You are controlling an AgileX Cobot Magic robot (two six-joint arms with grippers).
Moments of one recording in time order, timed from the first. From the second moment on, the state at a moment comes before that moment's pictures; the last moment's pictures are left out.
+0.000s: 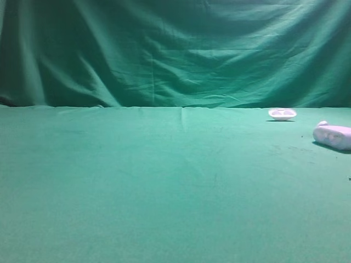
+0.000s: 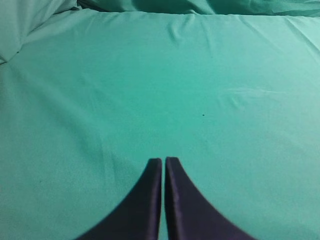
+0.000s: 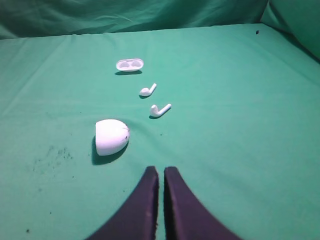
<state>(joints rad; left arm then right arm) 0.03 -0.01 0.02 -0.03 0.35 0.02 0.05 -0.01 0.03 0.00 0.36 -0.05</state>
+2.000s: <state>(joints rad) 0.03 -0.01 0.02 -0.03 0.35 0.02 0.27 1.30 -0.79 -0.04 0.72 -0.04</state>
